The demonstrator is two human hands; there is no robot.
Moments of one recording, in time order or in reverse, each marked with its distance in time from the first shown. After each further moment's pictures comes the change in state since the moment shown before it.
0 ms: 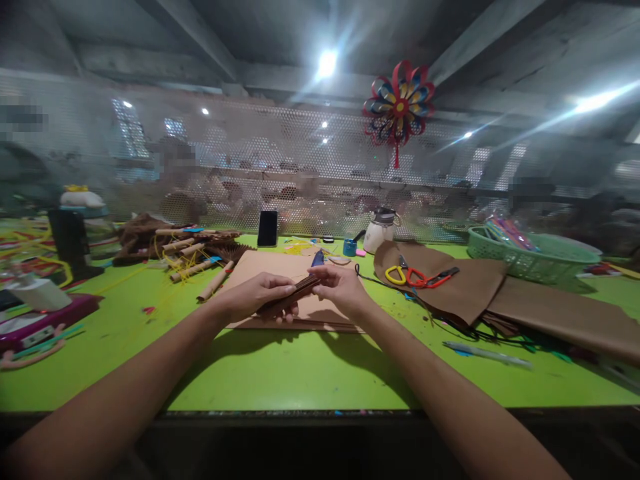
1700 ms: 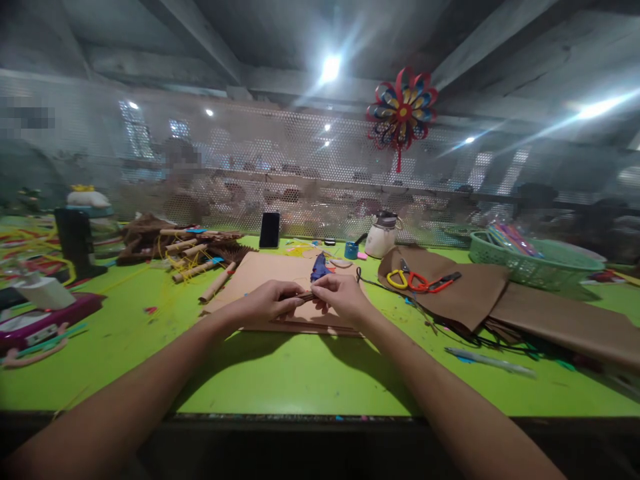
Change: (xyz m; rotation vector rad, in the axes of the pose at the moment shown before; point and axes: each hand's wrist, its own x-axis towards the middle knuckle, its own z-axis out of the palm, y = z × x) left_hand 0.007 -0.002 0.010 0.603 0.113 0.168; right_hand -0.003 0.001 0.003 -0.166 -0.050 0.094
